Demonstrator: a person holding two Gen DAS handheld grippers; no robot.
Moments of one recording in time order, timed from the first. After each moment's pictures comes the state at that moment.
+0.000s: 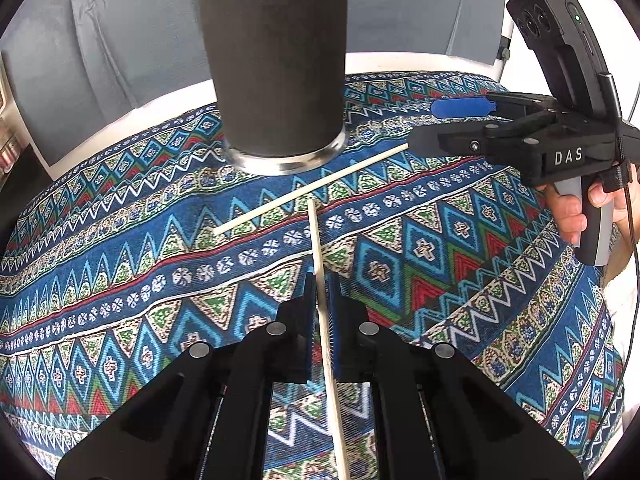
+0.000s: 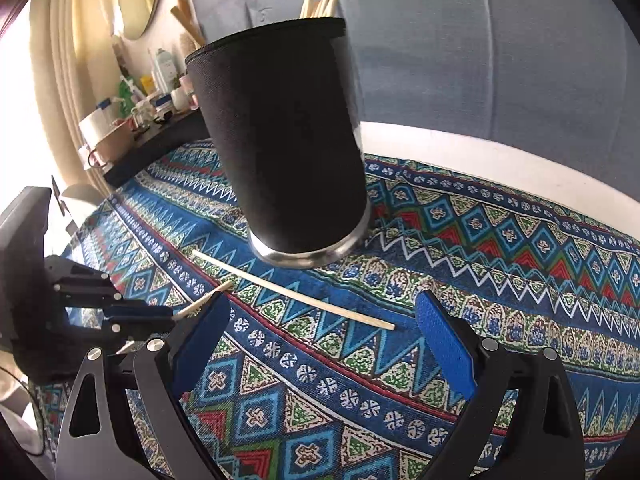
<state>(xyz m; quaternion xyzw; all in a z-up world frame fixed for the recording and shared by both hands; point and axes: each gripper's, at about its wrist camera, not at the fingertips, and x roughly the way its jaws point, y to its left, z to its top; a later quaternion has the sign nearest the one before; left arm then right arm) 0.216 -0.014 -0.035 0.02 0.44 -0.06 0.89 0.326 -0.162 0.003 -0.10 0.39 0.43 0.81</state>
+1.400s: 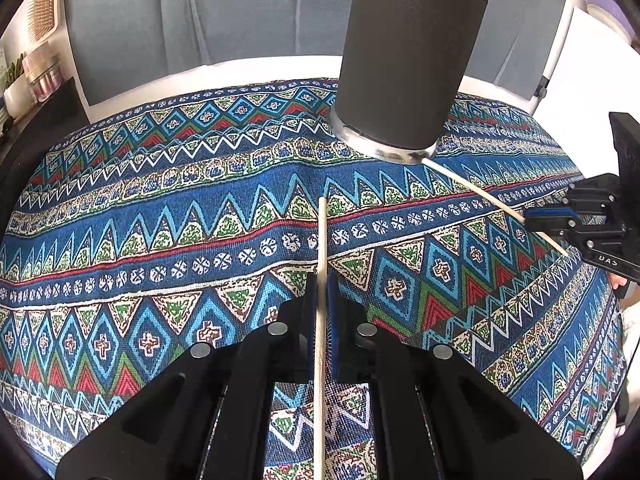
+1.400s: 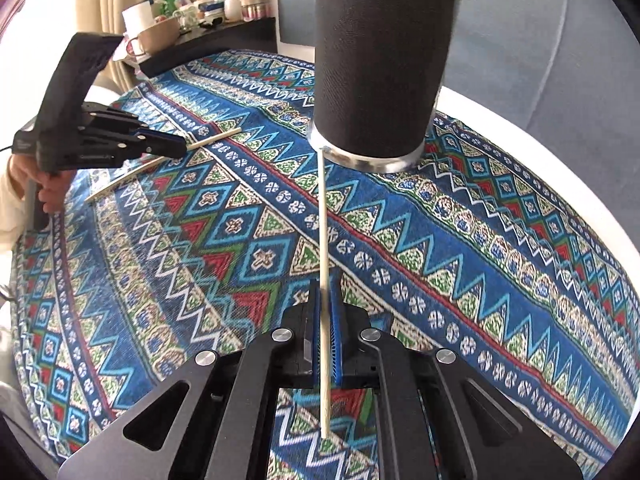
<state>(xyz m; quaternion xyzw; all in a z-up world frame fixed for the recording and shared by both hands) 0.204 0.070 -0.031 -0.06 0.46 -0.02 0.89 0.253 -0.159 -0.008 -0.23 0.41 0.45 0.76</state>
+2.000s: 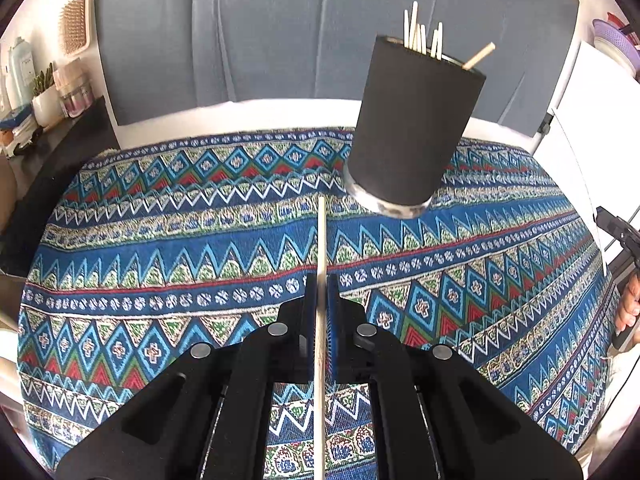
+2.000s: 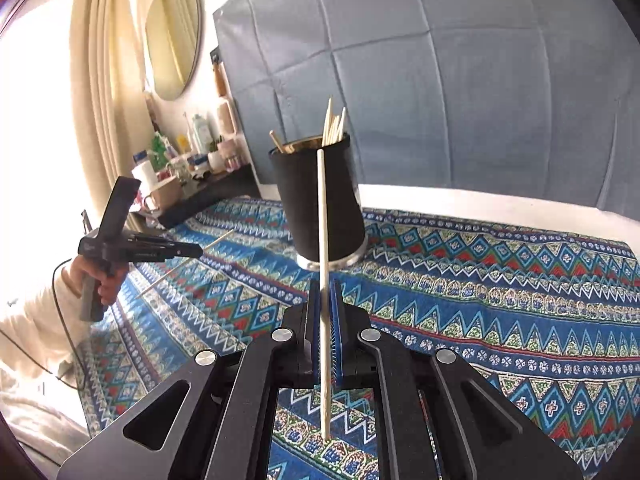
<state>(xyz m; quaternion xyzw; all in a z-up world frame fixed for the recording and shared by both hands) 0.181 0.092 0.032 -0.07 0.41 0.01 0.91 0.235 -0.263 0.073 -0.01 0.28 0.44 0.85</state>
